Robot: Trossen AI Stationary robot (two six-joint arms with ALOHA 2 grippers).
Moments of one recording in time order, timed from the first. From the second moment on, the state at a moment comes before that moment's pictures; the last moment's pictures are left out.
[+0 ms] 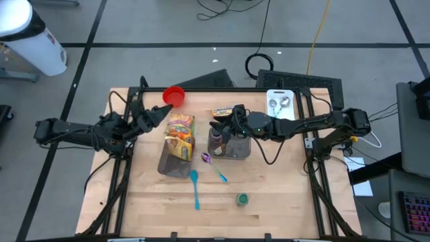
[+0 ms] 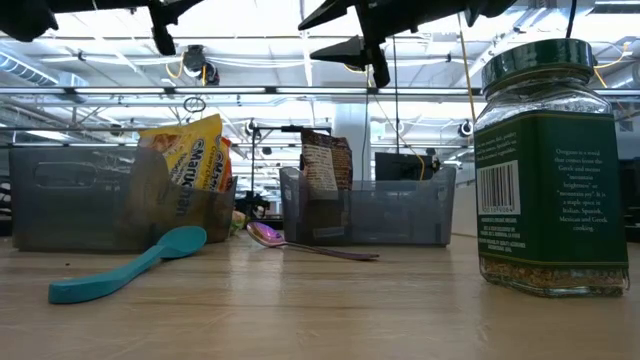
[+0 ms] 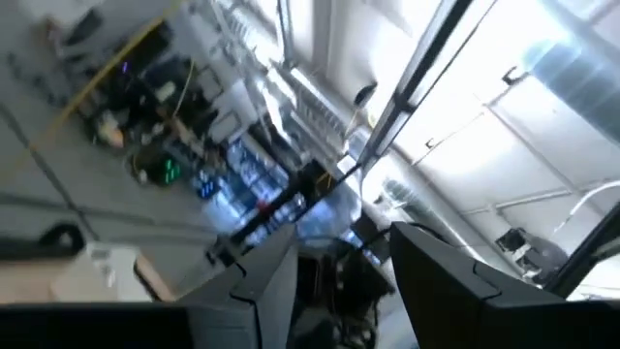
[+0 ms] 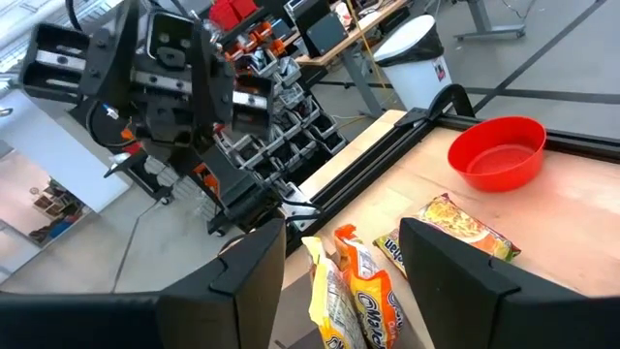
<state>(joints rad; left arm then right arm) 0.01 0.73 0.40 0.79 -0.35 -0.75 -0.01 1.51 1.02 0.37 0.29 0.65</state>
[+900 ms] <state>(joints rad) 0.04 0.78 0.95 -0.28 -0.22 -0.26 -0.01 1.51 1.02 0.34 0.28 0.56</state>
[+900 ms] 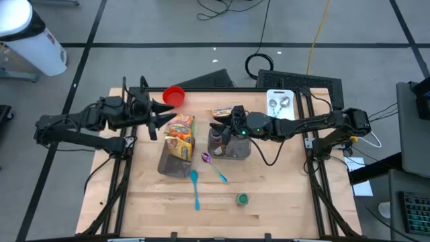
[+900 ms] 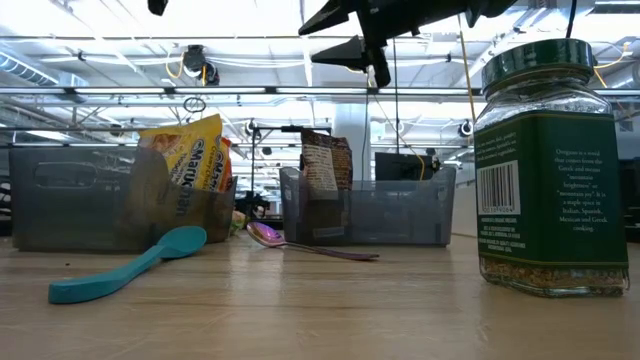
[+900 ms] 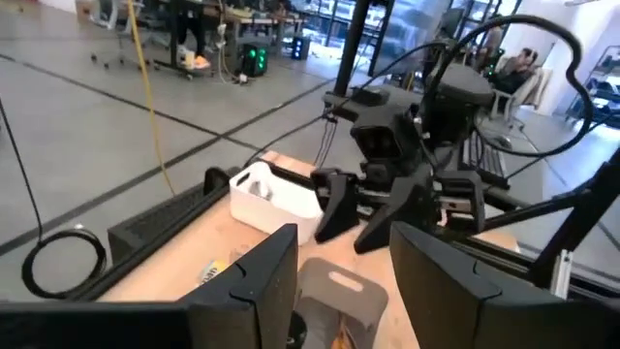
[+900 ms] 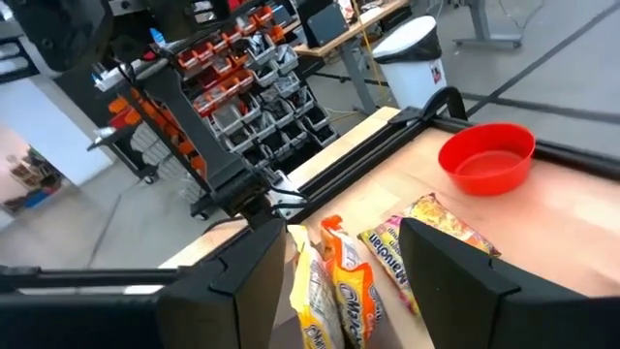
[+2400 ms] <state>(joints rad) -0.23 1.14 0.94 -0.38 0.08 -0.53 0.24 1.50 1.02 0.26 0.06 0.56</state>
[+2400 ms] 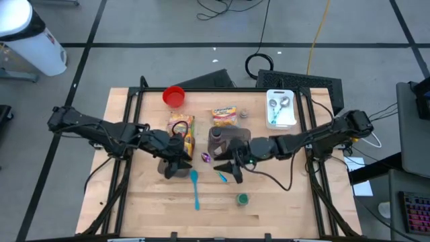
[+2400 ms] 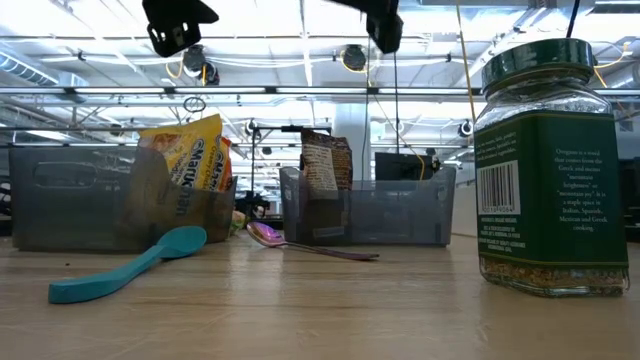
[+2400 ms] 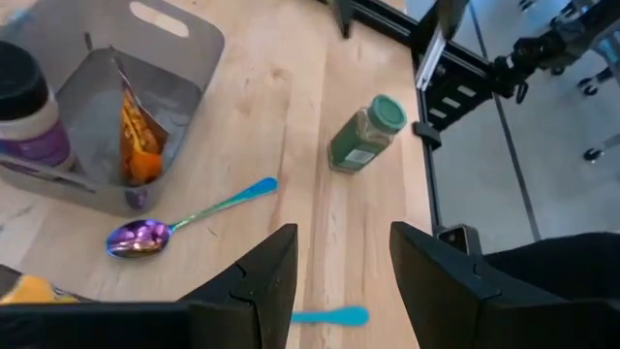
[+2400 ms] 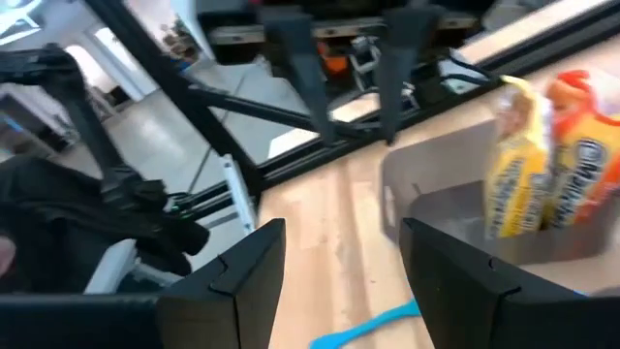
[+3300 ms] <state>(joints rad) -0.37 1.11 0.94 0.06 0.00 -0.58 0.57 1.58 1.39 -0.51 0.31 0.51</state>
